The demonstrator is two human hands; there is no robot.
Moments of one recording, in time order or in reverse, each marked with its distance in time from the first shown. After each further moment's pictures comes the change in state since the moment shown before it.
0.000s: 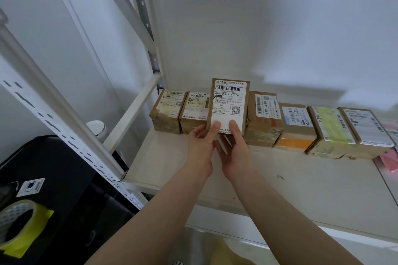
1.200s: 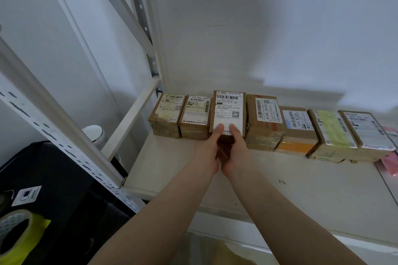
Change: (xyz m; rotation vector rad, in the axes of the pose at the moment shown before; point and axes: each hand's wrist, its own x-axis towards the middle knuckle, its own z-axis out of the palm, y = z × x) left_hand 0.016 0.003 0.014 0.046 0.034 -0.235; right_hand 0.022 0.003 0.008 -0.017 0.147 0.106
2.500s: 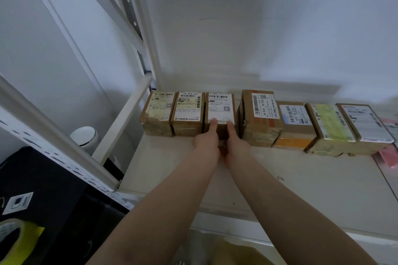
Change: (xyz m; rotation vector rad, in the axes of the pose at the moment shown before) left_hand 0.060 -0.014 0.016 0.241 0.255 -0.059; right_hand 0.023 -0.016 -0.002 -0.373 0.235 -0.038
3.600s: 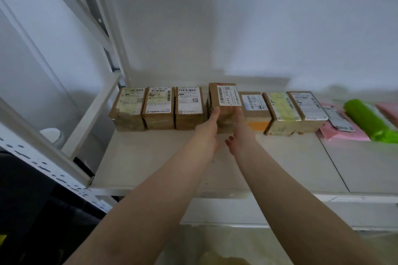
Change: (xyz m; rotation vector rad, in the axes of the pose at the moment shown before) left_hand -0.094 -0.002 0.033 0.109 -0.271 -0.072; right_hand -0.043 -0.038 -0.068 0.192 0.199 -0.087
